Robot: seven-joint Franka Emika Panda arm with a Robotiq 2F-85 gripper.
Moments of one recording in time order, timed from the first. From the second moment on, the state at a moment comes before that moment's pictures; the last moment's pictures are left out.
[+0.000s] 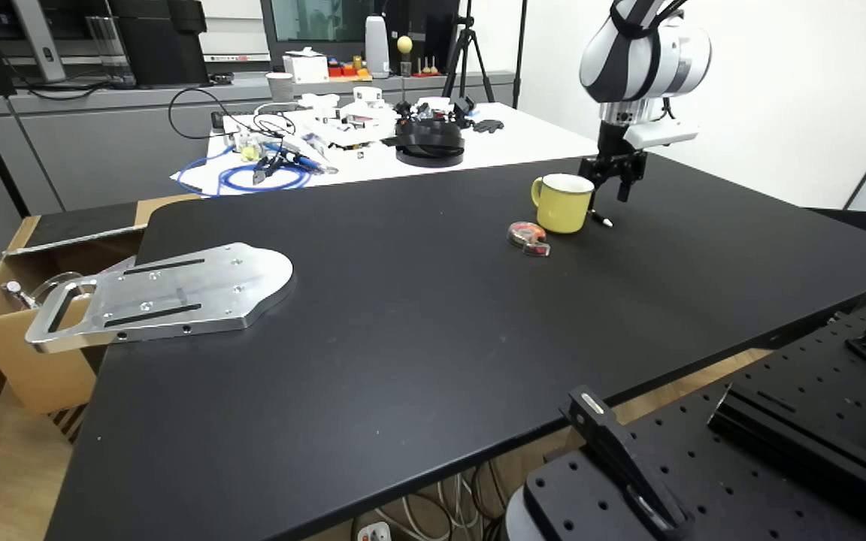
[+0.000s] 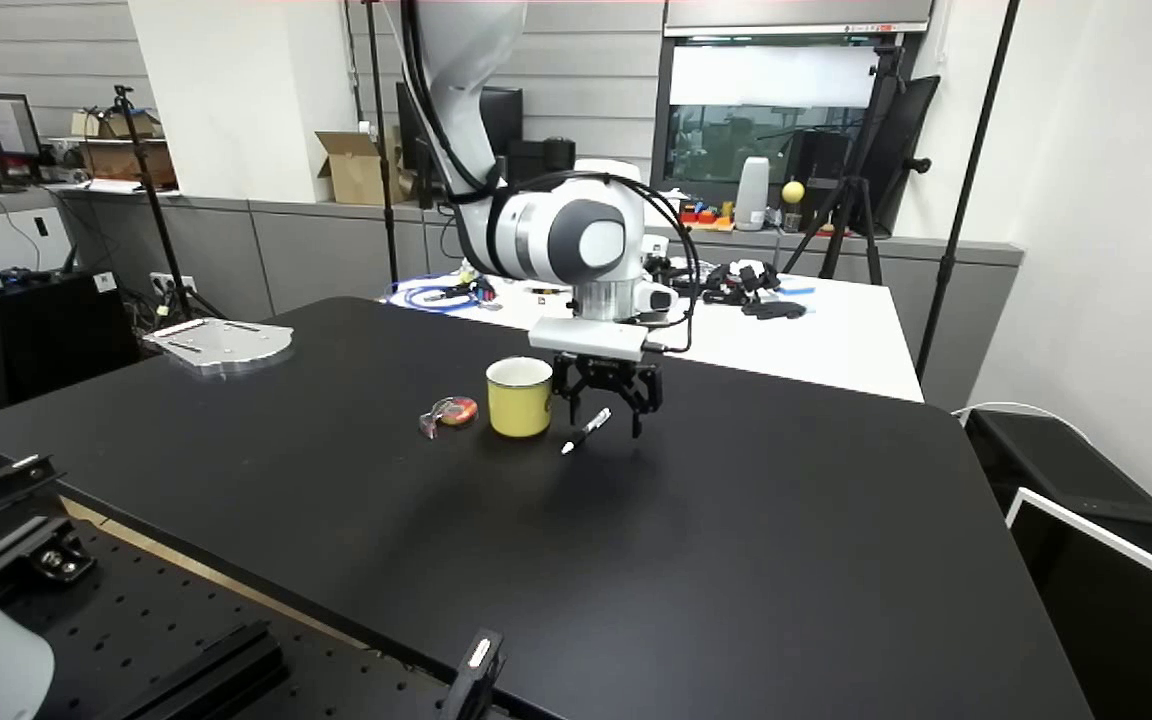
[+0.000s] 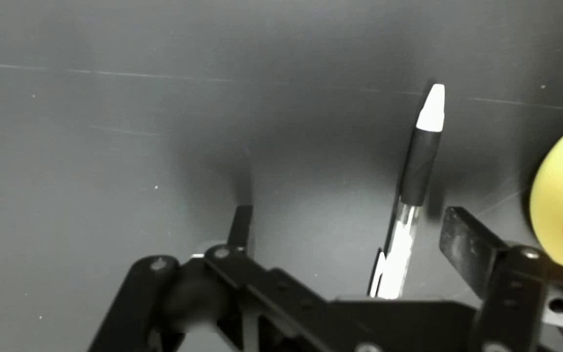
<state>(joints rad) -0.24 0.81 -0.10 -1.86 0.02 2.66 -0.29</state>
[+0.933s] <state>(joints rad) -0.24 0.81 -0.10 -1.85 0.02 2.66 -0.25</state>
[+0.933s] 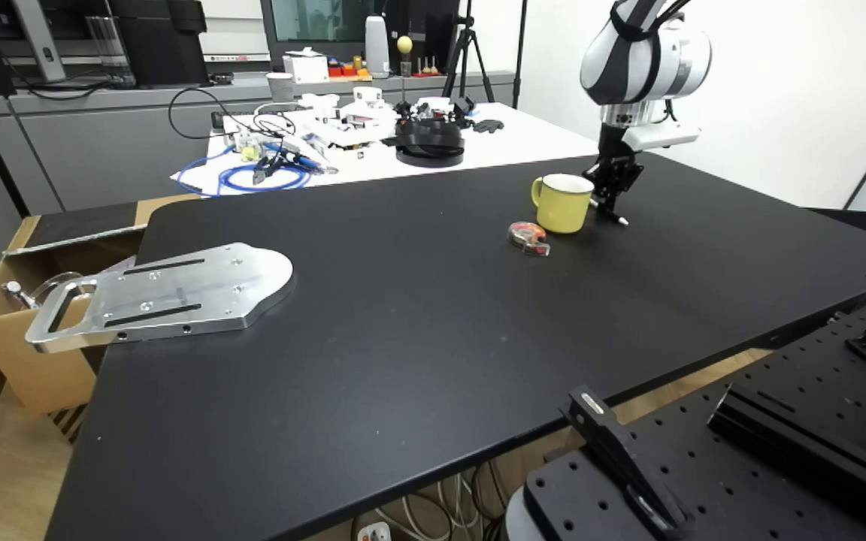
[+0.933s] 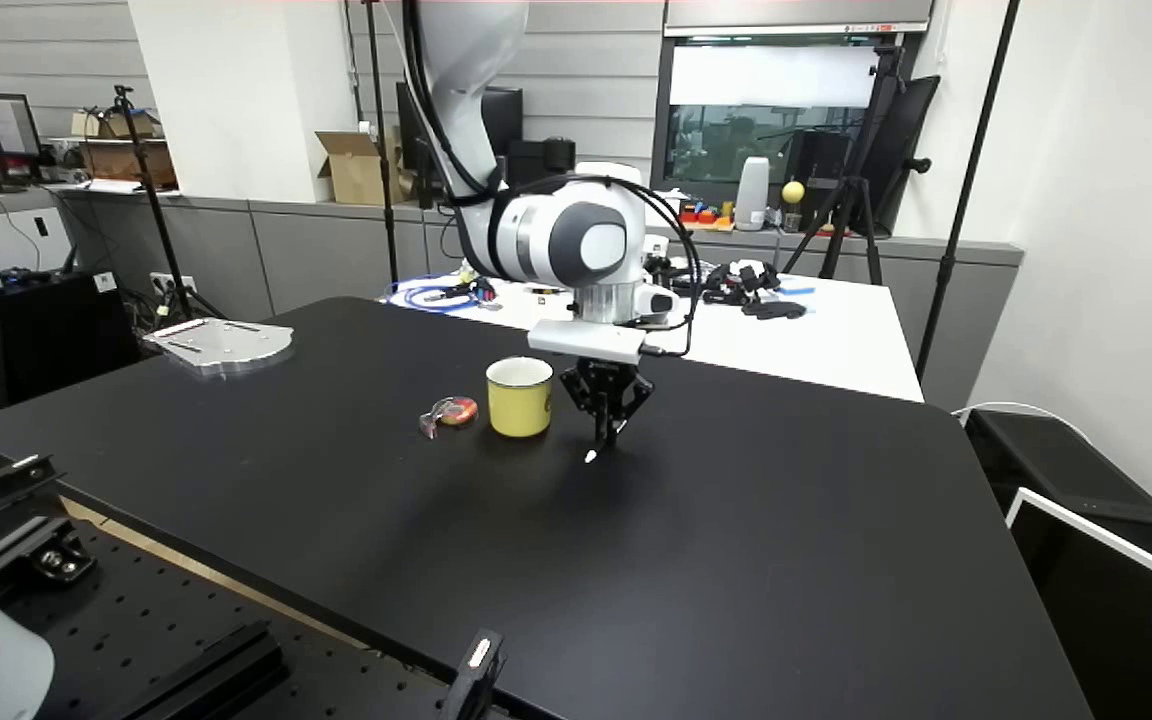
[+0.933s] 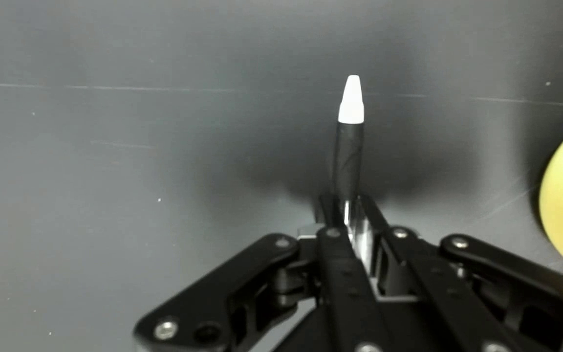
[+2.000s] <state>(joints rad) -0.26 0.81 -0.11 -1.48 0.12 1.78 -0.06</state>
